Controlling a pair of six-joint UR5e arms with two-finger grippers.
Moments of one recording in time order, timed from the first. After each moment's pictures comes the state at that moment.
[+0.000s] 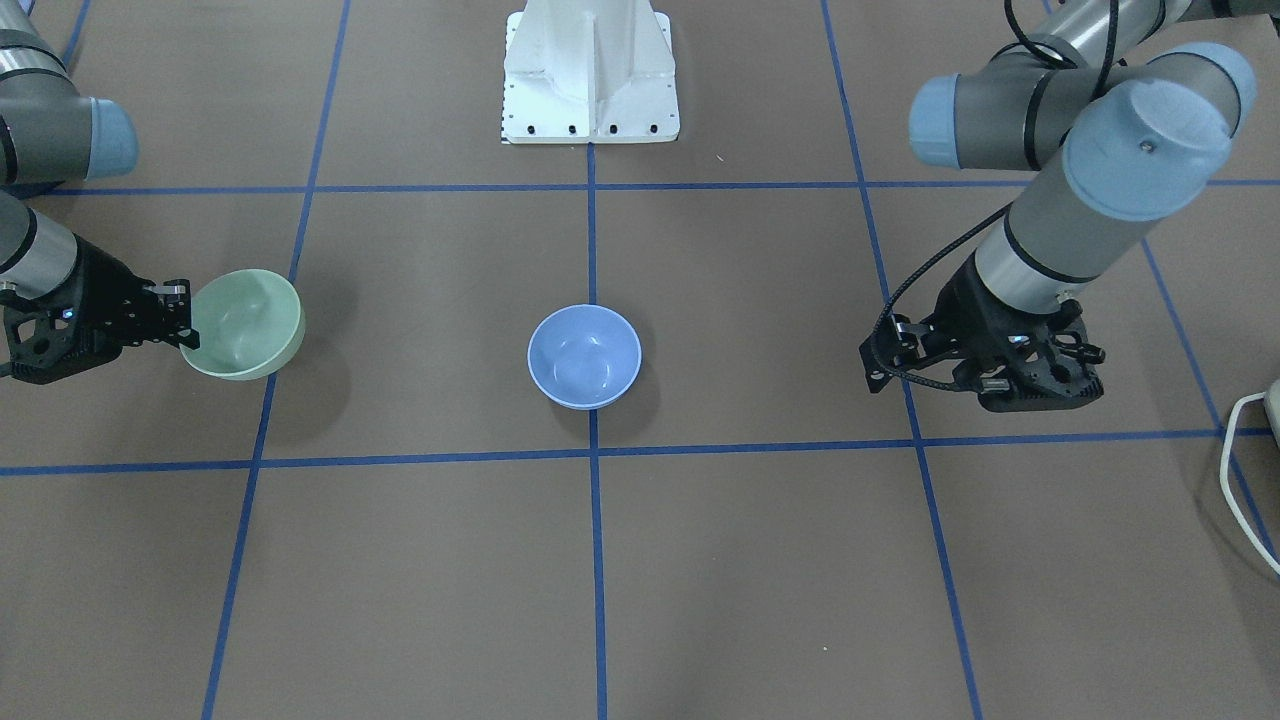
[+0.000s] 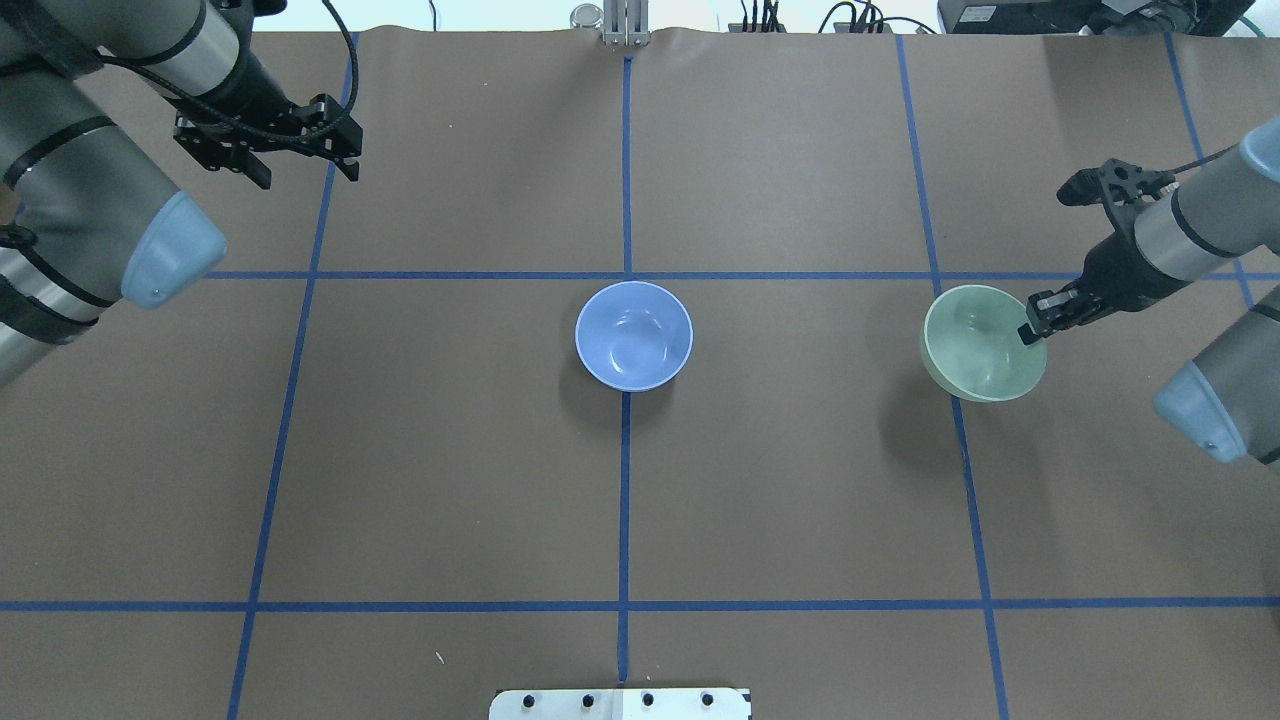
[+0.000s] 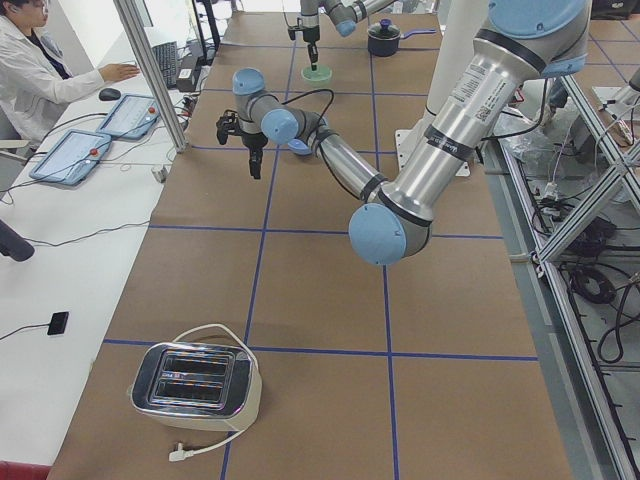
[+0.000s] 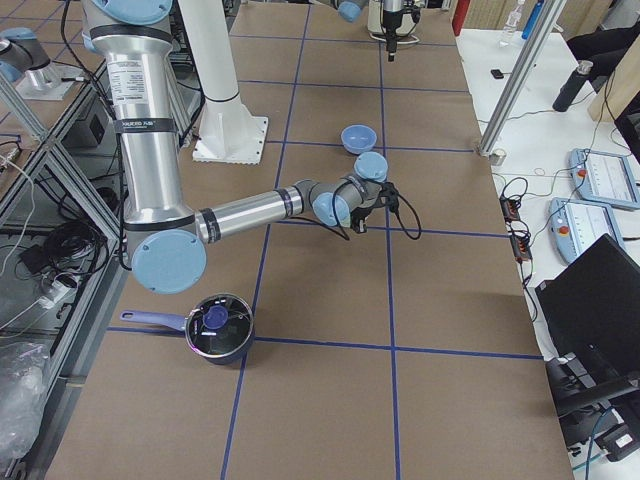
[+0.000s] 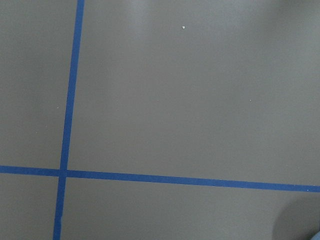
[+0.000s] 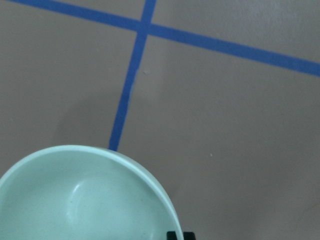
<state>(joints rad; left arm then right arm) -1.01 -2.12 -1.66 -1.59 -2.21 -0.86 0.99 -1.42 1.70 -1.22 2.36 0.63</state>
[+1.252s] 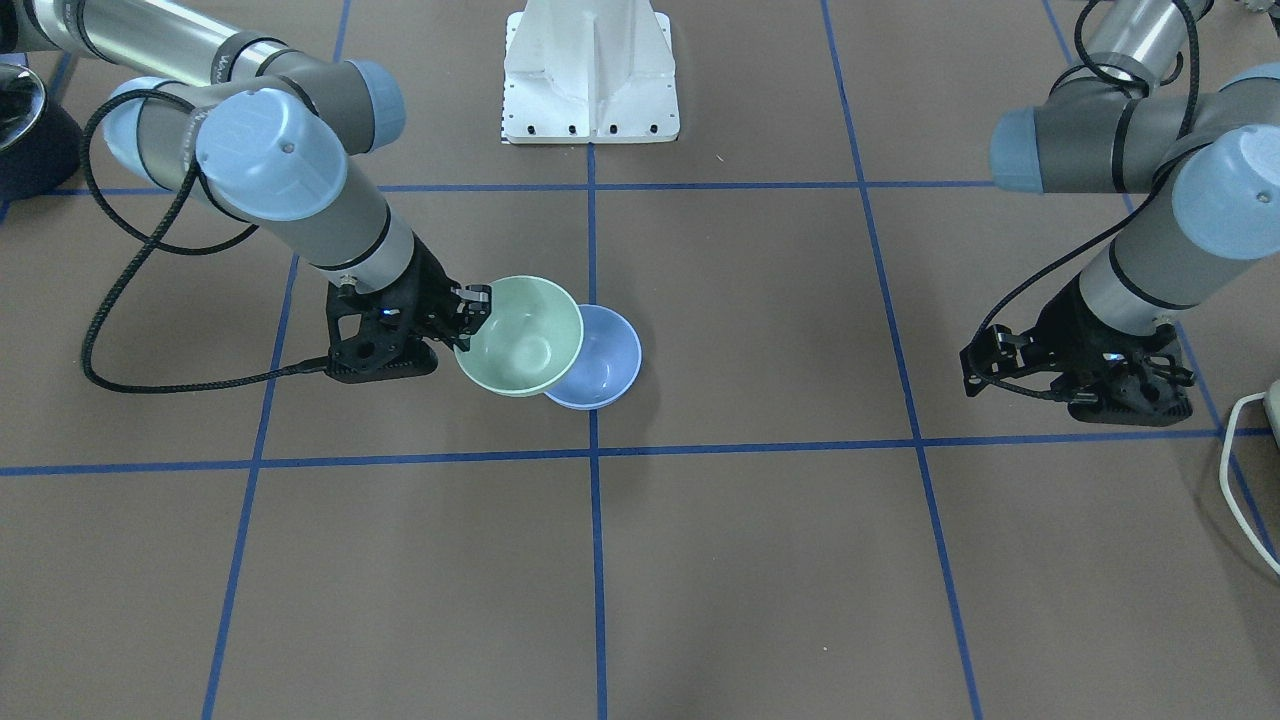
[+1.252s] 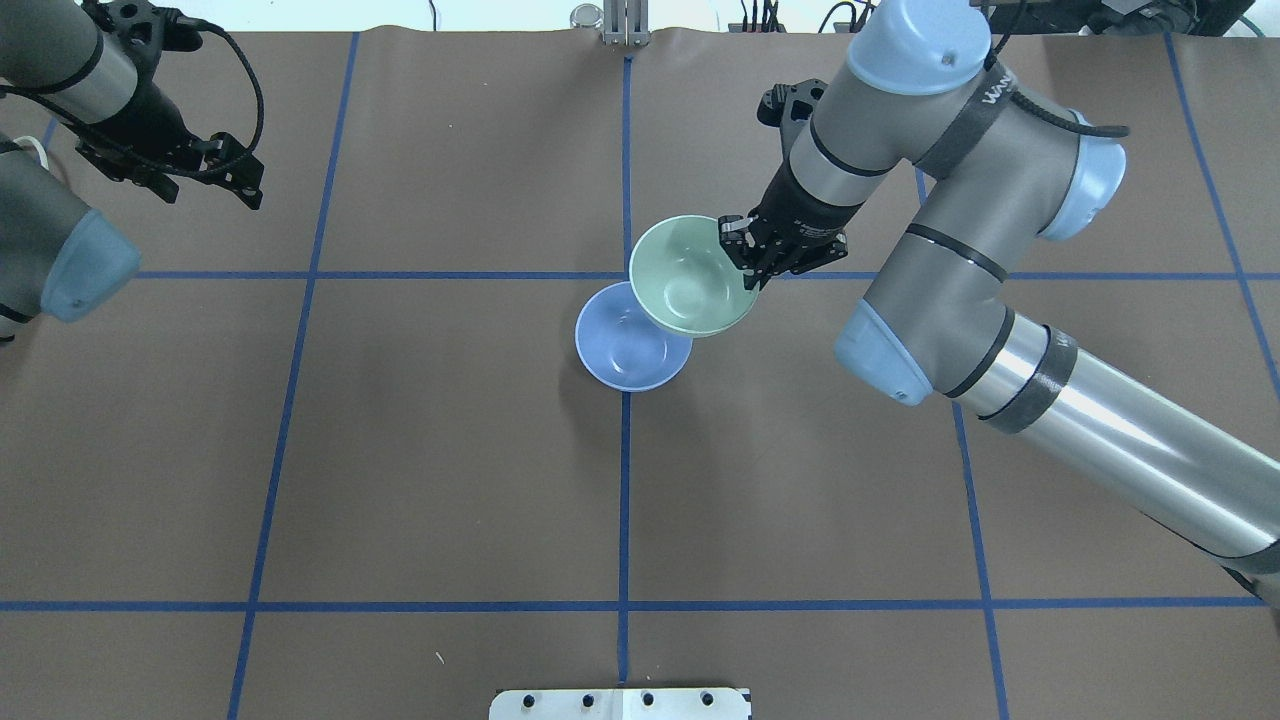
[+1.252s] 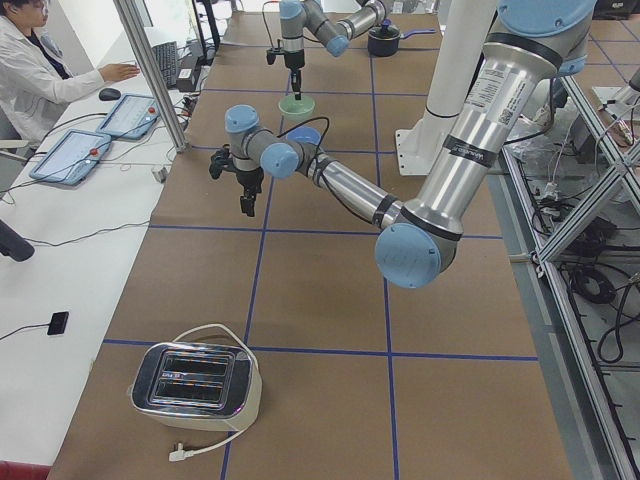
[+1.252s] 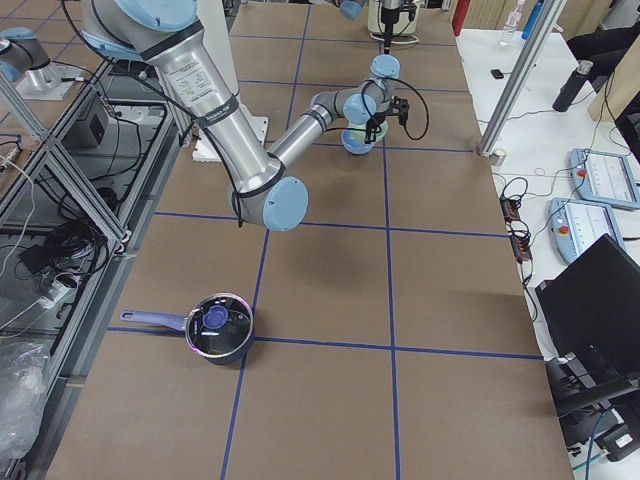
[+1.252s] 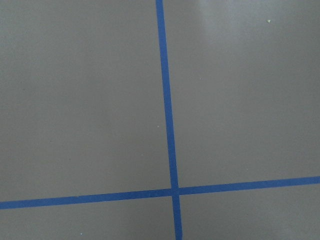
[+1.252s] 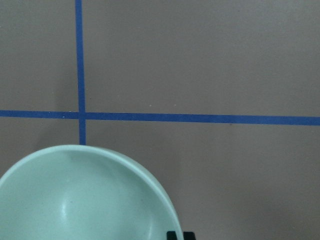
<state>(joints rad) -1.06 -1.99 -1.63 -1.64 -2.21 -0.62 0.77 -0.90 1.61 -1.50 2.22 1.06</state>
